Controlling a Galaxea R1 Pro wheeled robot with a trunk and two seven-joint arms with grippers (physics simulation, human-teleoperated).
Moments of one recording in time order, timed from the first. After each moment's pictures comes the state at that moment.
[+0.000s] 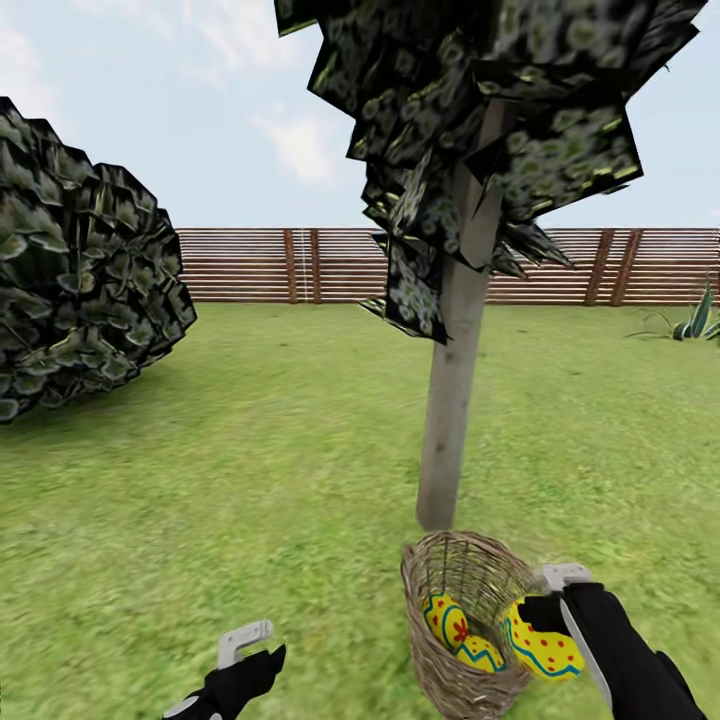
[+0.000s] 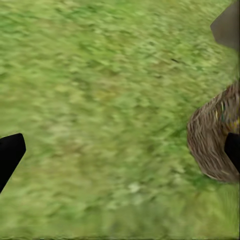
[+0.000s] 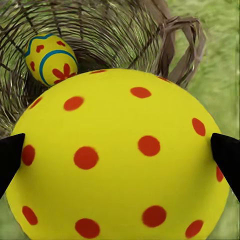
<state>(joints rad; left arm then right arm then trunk) -0.11 -0.06 -0.04 -1.04 0.33 0.33 0.09 -0.38 -0.17 -0.06 -1.00 0.06 0.82 0.07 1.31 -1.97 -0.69</state>
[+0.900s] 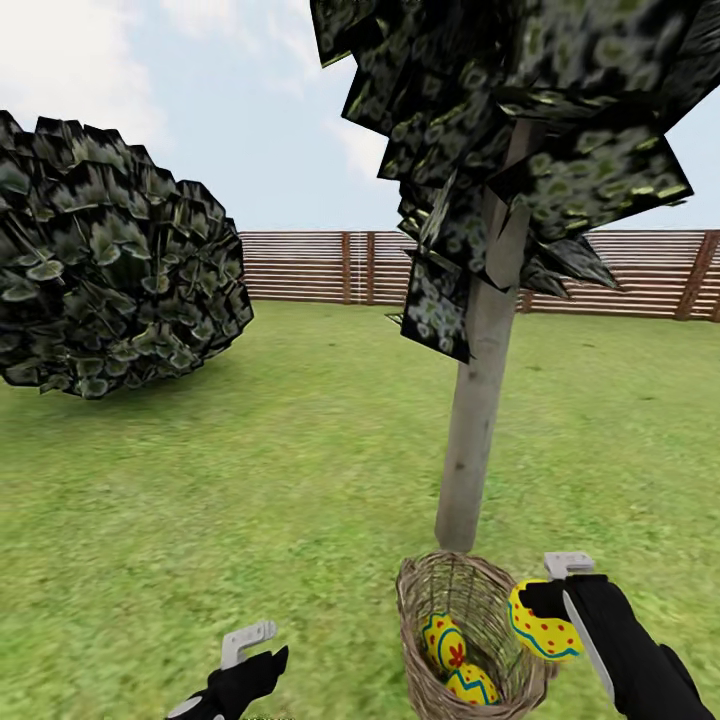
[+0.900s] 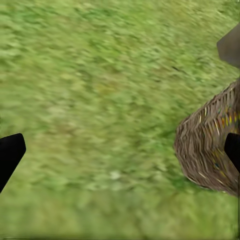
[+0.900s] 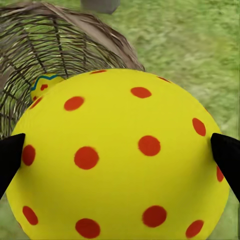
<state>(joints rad) -0.11 -0.06 -0.06 -1.04 0.33 0.33 0.10 -0.38 -0.18 -0.08 -1.06 0.07 0.82 0.07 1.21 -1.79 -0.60</state>
